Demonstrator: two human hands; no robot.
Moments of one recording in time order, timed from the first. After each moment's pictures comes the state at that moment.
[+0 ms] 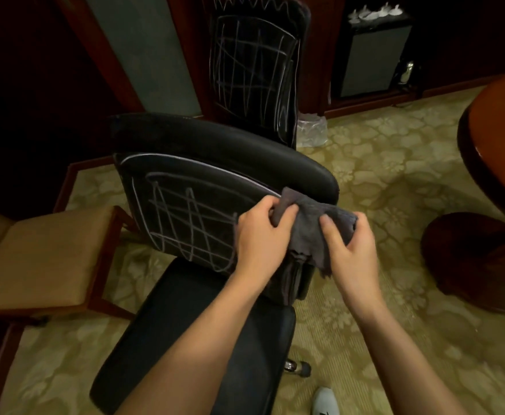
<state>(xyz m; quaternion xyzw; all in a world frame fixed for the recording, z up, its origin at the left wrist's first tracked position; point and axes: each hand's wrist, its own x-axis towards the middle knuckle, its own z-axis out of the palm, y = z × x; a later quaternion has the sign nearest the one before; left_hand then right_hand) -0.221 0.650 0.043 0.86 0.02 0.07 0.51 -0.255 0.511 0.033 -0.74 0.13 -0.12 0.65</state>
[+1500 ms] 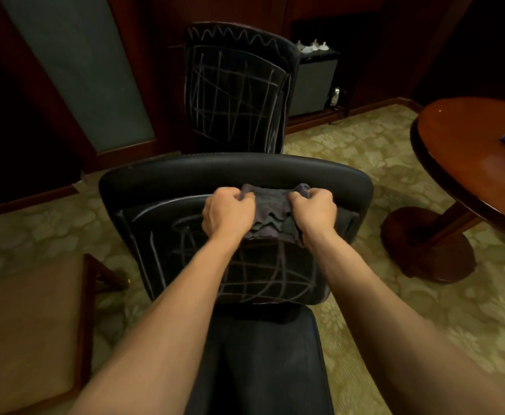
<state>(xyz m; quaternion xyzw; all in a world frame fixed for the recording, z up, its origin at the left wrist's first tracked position) -0.087 0.839 0.082 0.90 0.10 -0.04 0.41 -0.116 0.708 0.081 -0.78 0.37 -0.11 0.49</state>
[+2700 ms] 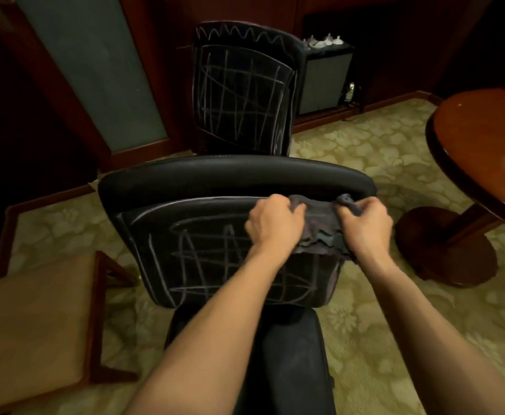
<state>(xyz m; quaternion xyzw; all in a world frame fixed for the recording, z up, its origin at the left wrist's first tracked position) -0.114 0.770 0.079 0.95 -0.01 -0.06 0.30 -0.160 0.633 0.077 -0.82 0.37 -0.16 0.40</state>
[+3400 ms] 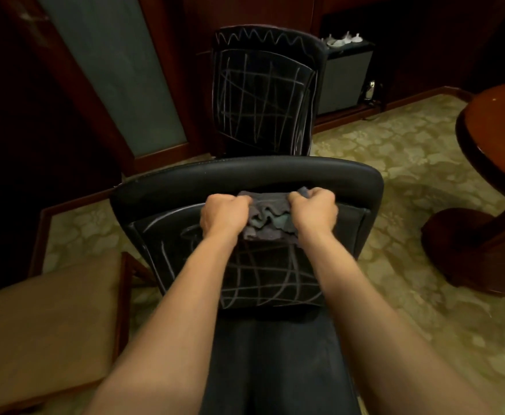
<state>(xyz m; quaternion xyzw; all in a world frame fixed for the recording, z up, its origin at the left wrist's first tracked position) -0.075 0.869 0.087 0.84 0.22 -0.07 0.49 -0.100 0.740 0.081 -0.75 0.37 -0.10 0.54</state>
